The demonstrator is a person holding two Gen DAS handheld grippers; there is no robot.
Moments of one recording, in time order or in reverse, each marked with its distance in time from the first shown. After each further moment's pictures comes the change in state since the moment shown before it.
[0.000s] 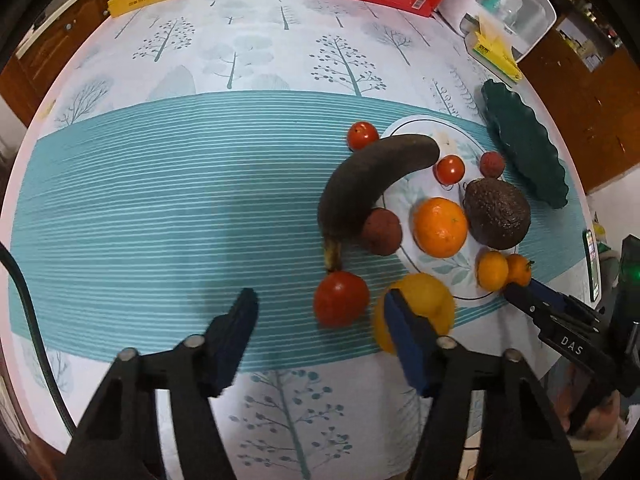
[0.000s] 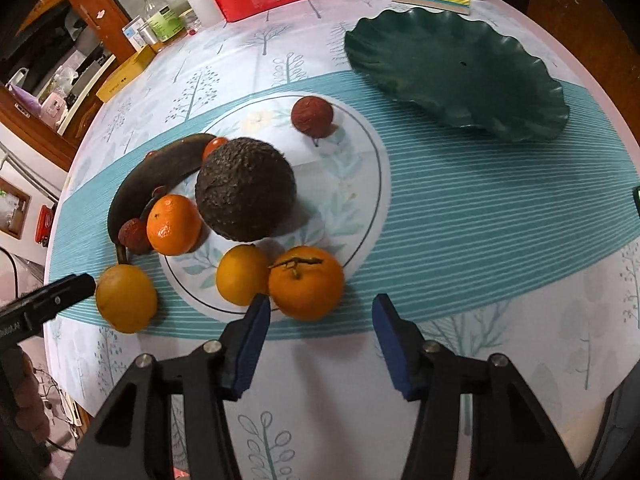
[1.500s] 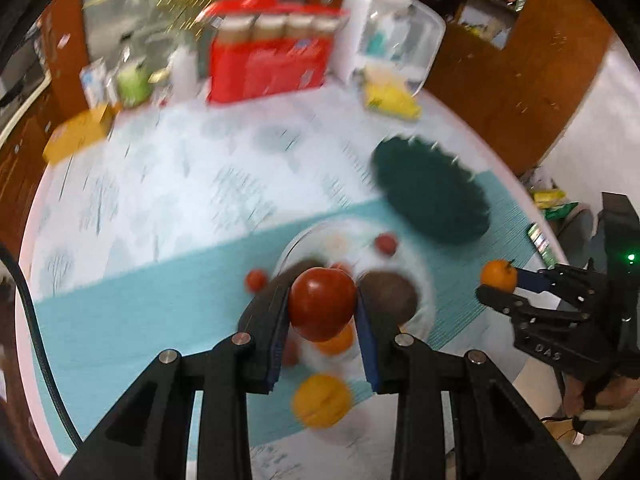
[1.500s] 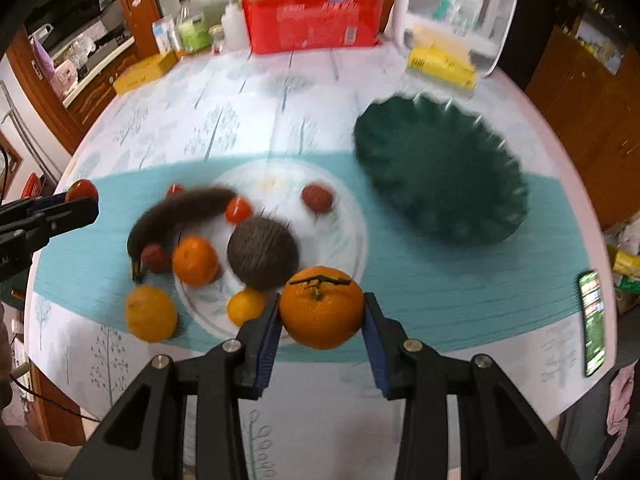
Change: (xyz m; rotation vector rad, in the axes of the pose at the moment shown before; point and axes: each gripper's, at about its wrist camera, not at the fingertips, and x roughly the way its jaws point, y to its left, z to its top) left arm -0.072 -0.098 0.062 0.308 -0.249 -0.105; right arm -0.084 0.014 0.038 -0.161 -0.143 -0.138
